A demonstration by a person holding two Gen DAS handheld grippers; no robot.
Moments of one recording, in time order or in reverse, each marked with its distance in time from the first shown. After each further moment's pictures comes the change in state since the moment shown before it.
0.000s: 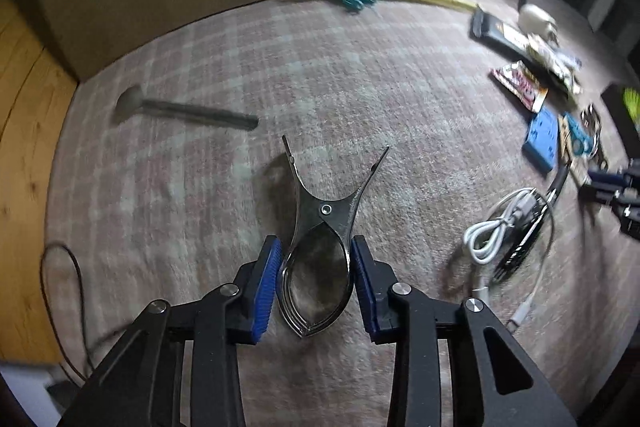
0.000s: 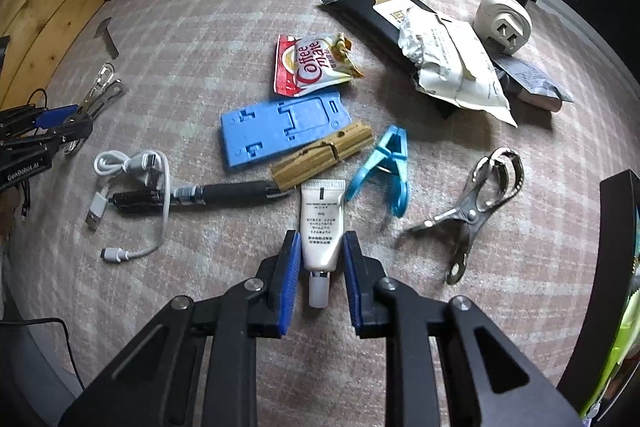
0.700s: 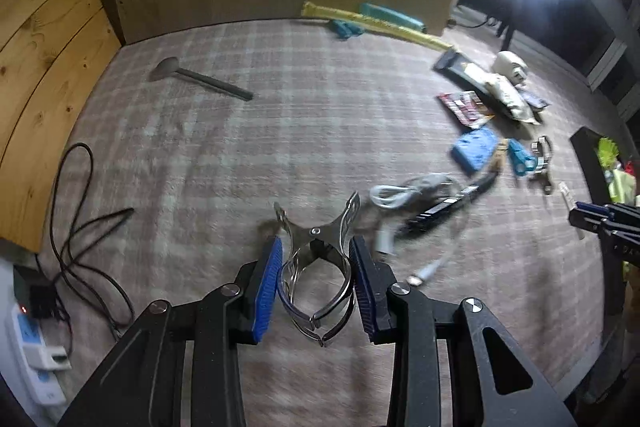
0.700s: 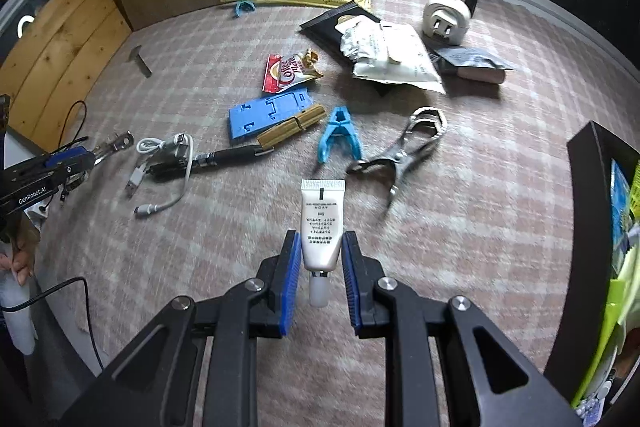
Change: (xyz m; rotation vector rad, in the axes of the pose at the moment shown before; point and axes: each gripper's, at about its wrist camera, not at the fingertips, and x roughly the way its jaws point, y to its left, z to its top) left arm -0.066 -0.029 -0.046 -0.173 -0.098 -0.035; right arm -0.054 -0.049 -0.035 0.024 -0.108 0.106
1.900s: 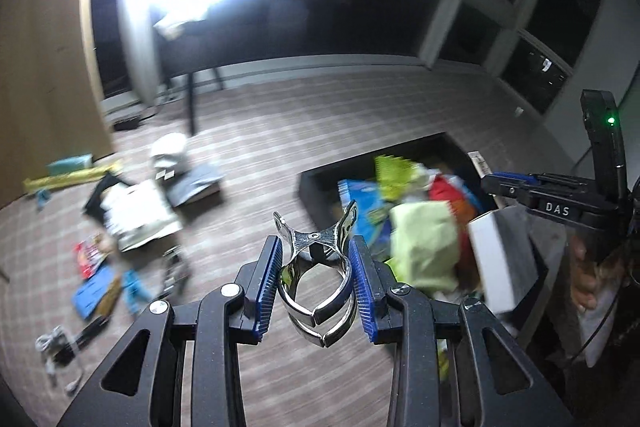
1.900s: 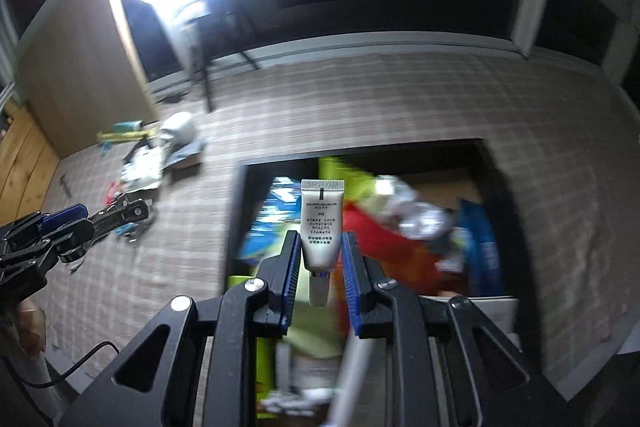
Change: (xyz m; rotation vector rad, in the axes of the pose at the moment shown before) left arm -0.043 -0.405 0.057 0.350 -0.156 -0.338; right arm -0.177 -0.294 -0.058 0.299 -0.234 -0.206
